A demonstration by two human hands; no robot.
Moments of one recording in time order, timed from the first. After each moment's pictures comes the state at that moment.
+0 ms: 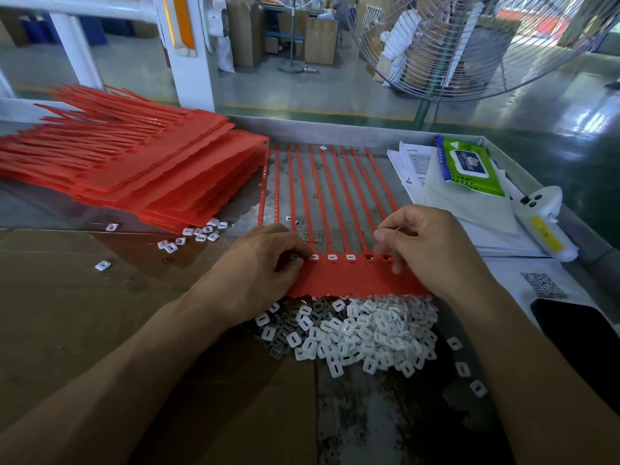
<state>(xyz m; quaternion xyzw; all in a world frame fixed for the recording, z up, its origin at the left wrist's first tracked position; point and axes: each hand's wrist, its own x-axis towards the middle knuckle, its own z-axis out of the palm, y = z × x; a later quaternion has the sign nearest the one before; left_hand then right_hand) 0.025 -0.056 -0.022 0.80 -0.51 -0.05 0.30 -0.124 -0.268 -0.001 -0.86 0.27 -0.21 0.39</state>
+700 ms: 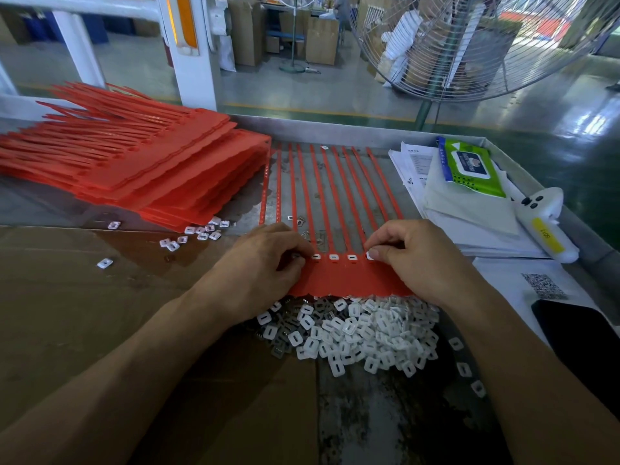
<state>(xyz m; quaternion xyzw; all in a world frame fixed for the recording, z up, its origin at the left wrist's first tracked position) 0.026 -0.055 -0.023 0.80 -0.51 -0.06 0.30 -0.120 -0.266 -0.007 -0.91 0.24 -0.14 0.32</state>
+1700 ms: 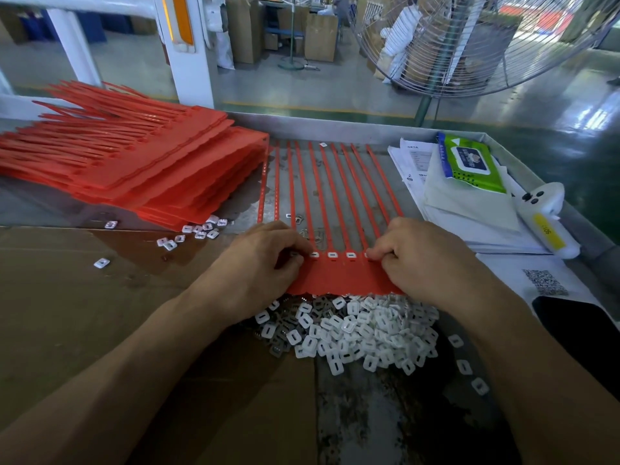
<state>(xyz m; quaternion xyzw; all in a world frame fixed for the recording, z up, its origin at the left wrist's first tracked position) 0.023 -0.055 -0.021 0.80 -0.51 -0.05 0.31 -0.126 -0.253 0.015 -0.98 0.18 -0.04 0.09</state>
